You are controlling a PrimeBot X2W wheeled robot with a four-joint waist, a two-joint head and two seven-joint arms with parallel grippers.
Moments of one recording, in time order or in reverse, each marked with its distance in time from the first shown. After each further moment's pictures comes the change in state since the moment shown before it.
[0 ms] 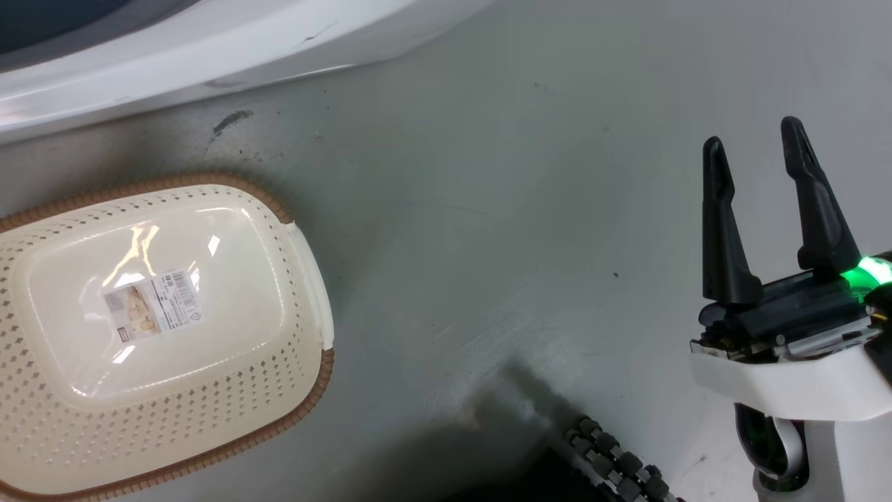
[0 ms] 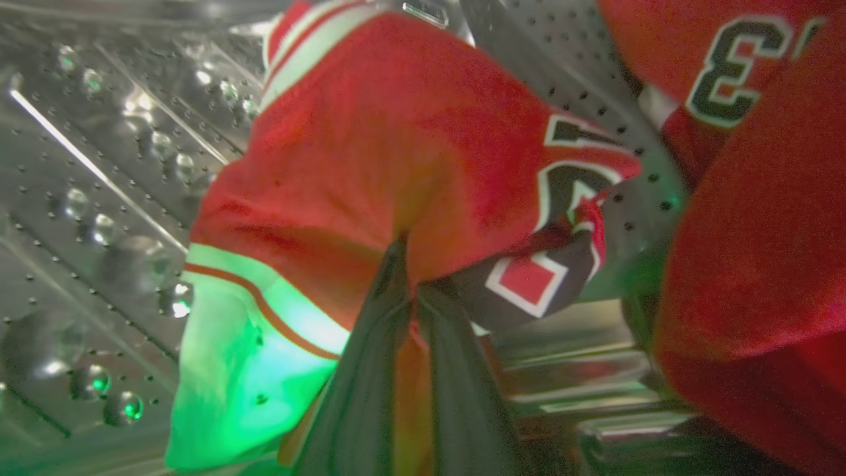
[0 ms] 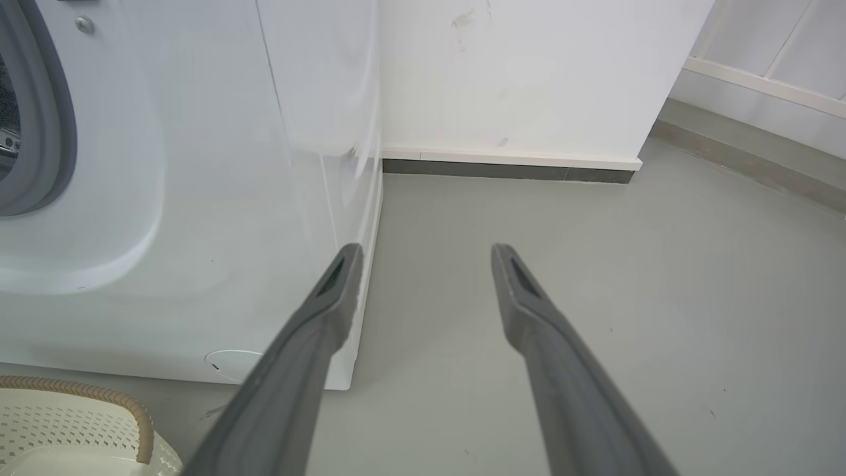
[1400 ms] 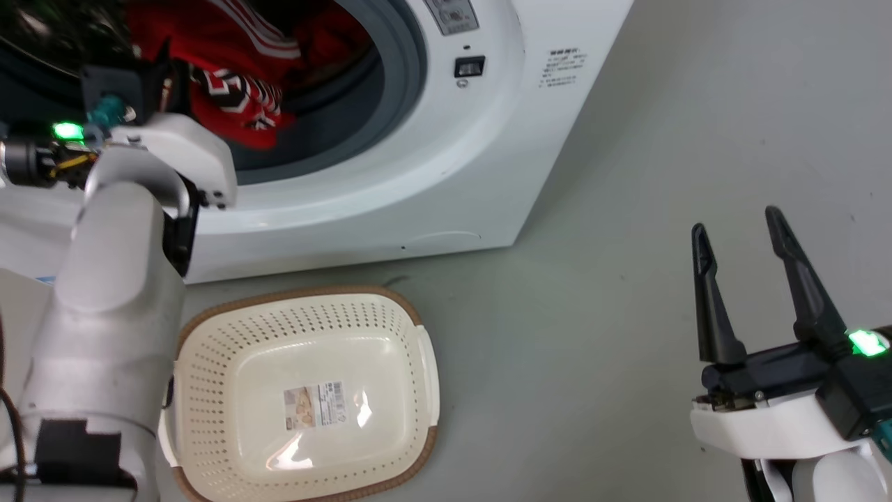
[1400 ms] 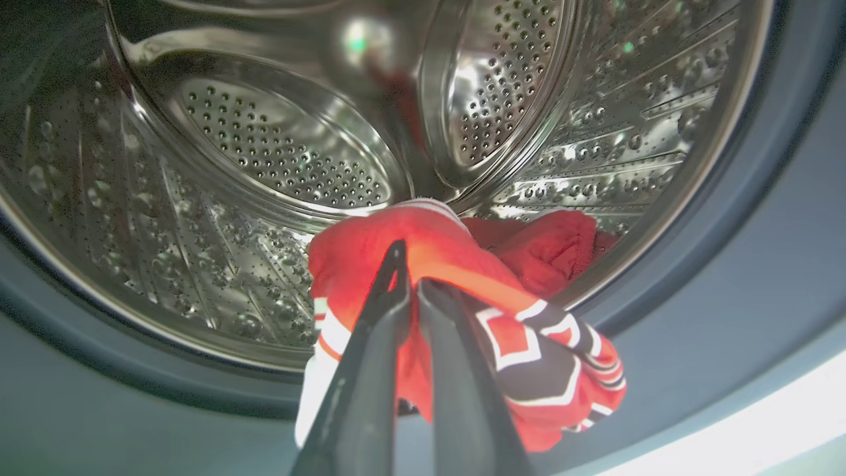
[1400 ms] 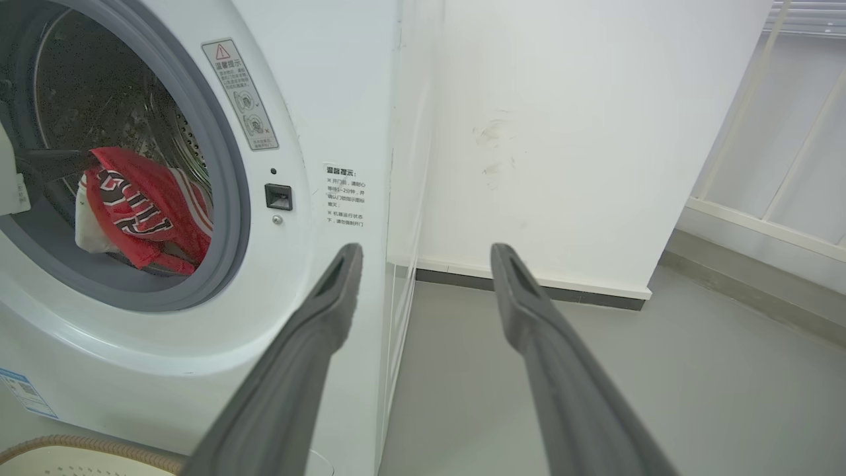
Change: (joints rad) left arm 0.733 -0.207 0.063 -0.311 -0.218 0.011 -0.621; right arm 0.146 0.000 -0.055 0.059 -0.175 0.000 0.000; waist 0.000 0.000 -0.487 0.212
